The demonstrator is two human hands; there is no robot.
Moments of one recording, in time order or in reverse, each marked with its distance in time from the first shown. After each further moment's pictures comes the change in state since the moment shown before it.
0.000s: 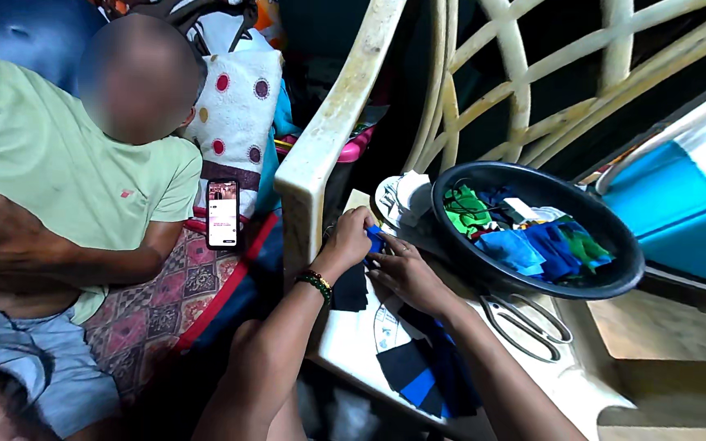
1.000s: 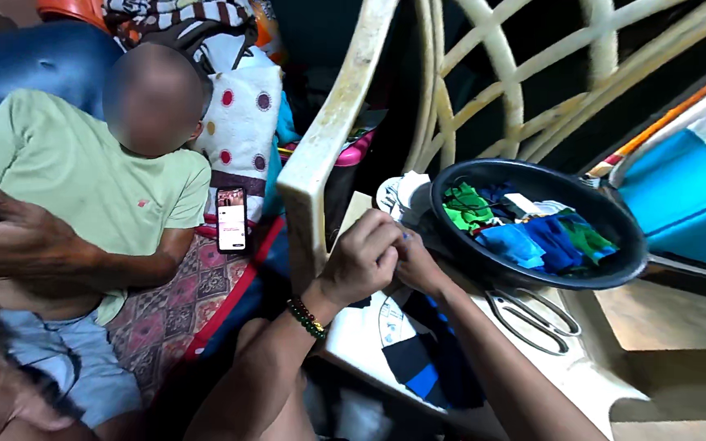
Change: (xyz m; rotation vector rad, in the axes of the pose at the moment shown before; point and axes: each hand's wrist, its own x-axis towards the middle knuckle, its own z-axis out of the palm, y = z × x) left_hand -0.051 0.020 -0.003 0.028 0.597 0.873; right_hand 0.019 -0.004 -0.002 0.168 0.100 0.186
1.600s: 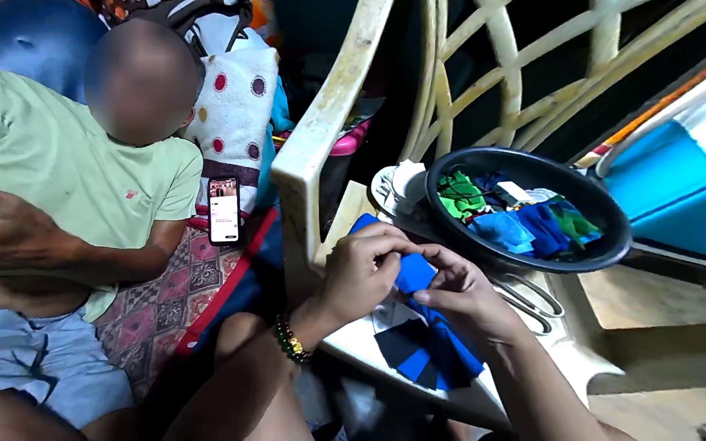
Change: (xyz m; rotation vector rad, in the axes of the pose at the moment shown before) left_hand -0.004 0.045 -0.018 -0.358 -0.224 -0.515; right_hand -0.089 -0.013 -0.027 0.979 -0.151 -0.218
